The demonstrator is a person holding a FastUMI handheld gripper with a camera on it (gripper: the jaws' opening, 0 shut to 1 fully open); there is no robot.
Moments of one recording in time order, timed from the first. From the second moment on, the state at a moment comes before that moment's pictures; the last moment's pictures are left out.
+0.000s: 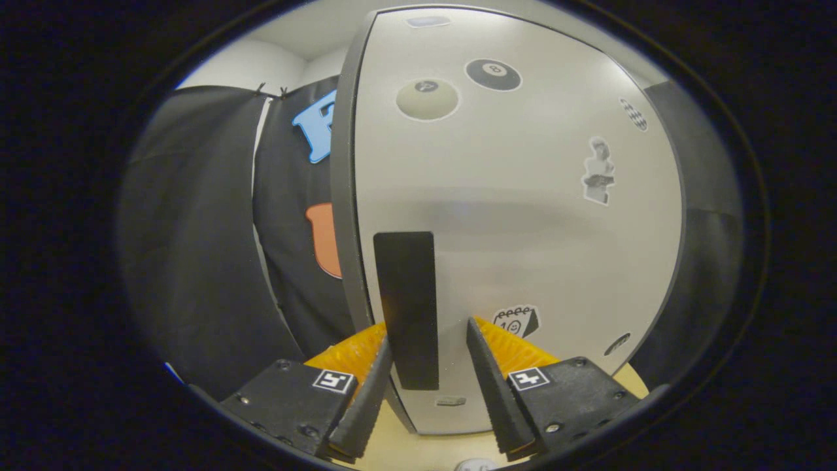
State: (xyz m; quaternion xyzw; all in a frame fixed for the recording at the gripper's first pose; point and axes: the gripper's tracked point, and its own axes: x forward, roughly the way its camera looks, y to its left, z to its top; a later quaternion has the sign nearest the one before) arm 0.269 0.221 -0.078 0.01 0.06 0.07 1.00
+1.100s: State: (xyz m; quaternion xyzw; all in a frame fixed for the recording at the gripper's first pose) arm 0.212 0.211 -0.085 0.01 0.08 0.14 0.99
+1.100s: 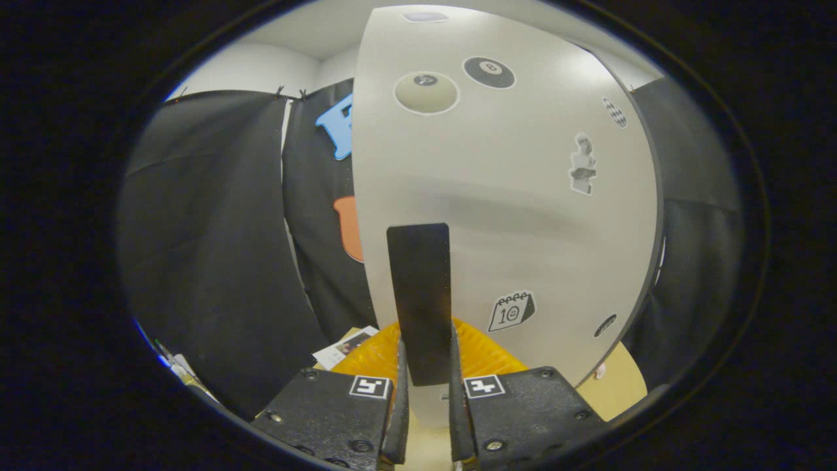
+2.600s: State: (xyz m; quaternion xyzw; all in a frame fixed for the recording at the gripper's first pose) arm 0.150 0.072 -0.086 0.02 0.08 0.21 0.97
